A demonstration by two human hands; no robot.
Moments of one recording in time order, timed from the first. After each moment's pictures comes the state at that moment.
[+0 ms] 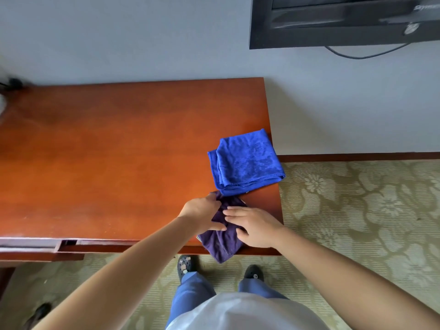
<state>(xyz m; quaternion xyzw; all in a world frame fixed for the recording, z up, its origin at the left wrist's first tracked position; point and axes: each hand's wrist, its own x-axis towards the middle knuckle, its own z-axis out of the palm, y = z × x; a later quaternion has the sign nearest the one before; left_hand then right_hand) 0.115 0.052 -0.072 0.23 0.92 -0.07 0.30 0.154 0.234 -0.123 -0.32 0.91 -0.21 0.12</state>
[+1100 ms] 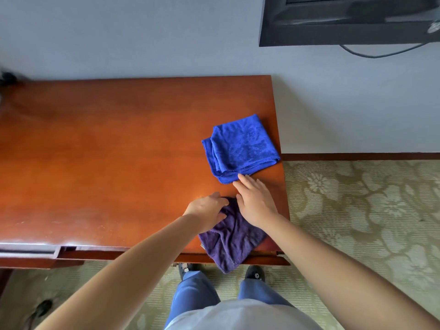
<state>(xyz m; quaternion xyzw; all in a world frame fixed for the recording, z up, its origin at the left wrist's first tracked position) 0.088 0.047 -0.084 0.21 0.93 0.02 0.31 0.094 0.210 -0.118 -0.12 0.97 -0.17 0.10</state>
